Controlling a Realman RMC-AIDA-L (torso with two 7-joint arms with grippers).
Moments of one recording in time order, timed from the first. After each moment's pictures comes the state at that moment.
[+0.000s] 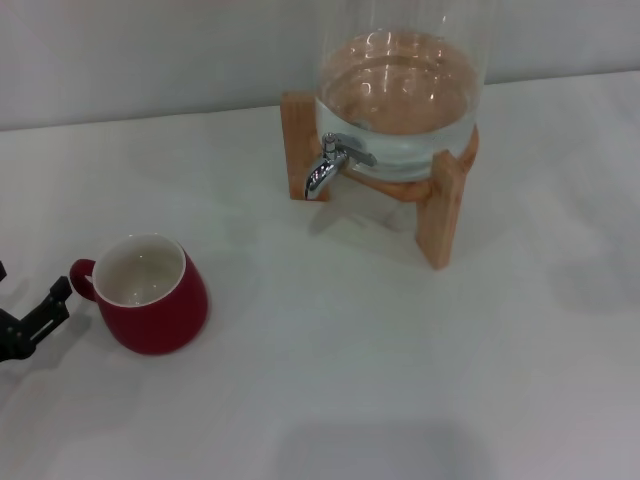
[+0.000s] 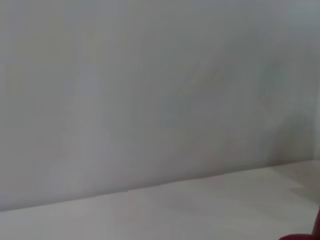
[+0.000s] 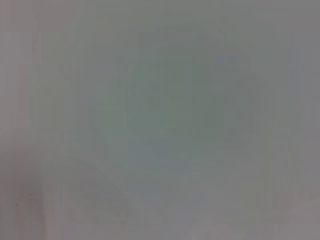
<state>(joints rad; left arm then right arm) -0.31 -2.09 0.75 0.28 -1.82 -1.15 2.47 0.16 1.98 2.67 0.94 -1.49 1.18 -1.75</state>
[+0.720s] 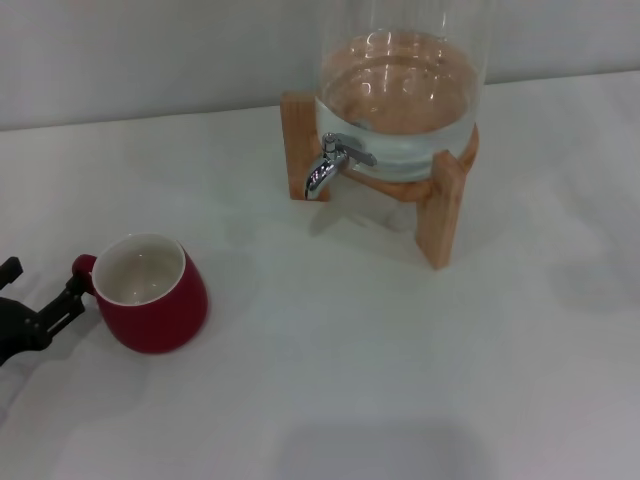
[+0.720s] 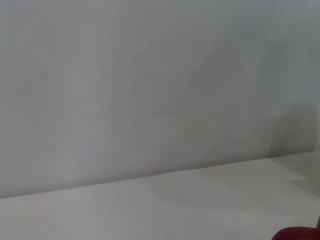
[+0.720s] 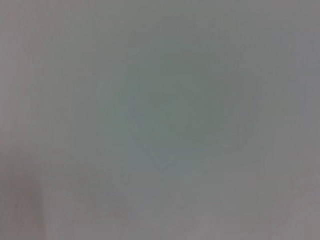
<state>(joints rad) -0.36 -2.09 0.75 0.23 -1.83 -1.10 2.47 0.16 1.98 2.67 0.94 -1.49 1.18 -1.75</state>
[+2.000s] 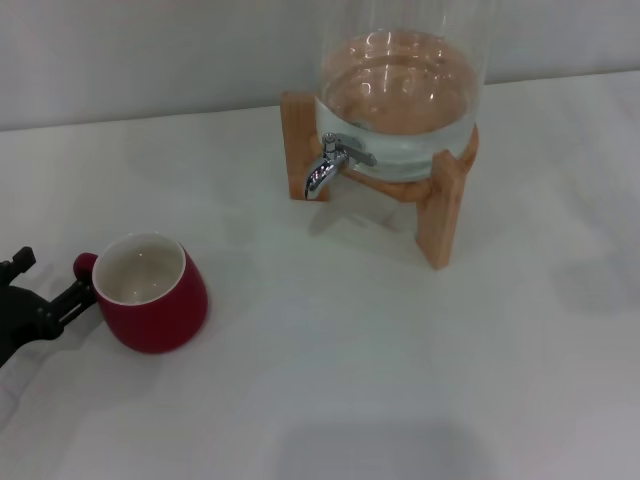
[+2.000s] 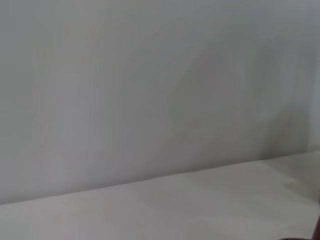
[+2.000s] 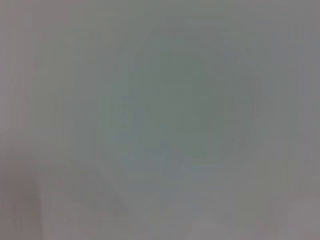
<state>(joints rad) -0.39 -2.09 0.76 0.23 -1.82 -1.08 2.46 0.16 1.98 2.67 0.94 -1.48 1.18 -1.75</state>
